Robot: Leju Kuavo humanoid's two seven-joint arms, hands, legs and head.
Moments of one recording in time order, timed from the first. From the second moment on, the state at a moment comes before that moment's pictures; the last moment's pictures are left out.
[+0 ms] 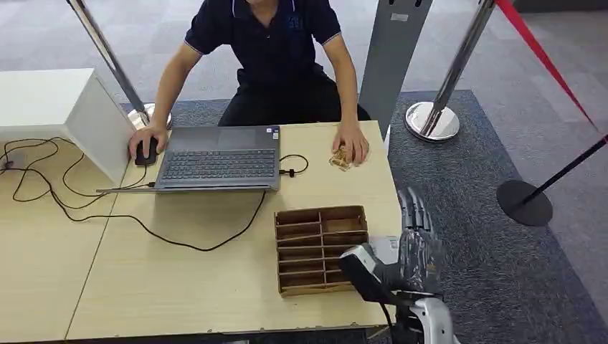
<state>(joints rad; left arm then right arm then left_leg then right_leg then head) -0.08 -0.03 1.01 -0.16 0.67 0.64 0.47 0.08 -0.21 0.50 -1.78 1.08 -0.69 0.38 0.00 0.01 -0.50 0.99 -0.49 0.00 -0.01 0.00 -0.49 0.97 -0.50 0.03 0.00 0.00</state>
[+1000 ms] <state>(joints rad) -0.09 -0.03 1.01 -0.16 0.67 0.64 0.47 -0.01 -0.21 0.62 -1.70 1.20 -0.69 0.45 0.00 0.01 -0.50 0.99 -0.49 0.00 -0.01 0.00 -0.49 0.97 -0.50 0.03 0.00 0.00</state>
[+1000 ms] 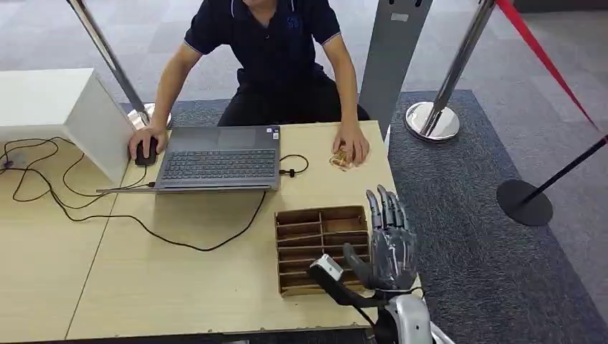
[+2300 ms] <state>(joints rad) -0.09 -0.02 1.01 -0.16 0.67 0.64 0.45 -0.13 -0.29 0.82 -1.66 1.40 -0.56 0.51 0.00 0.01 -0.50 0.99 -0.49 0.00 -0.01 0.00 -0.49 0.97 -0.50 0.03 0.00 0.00</state>
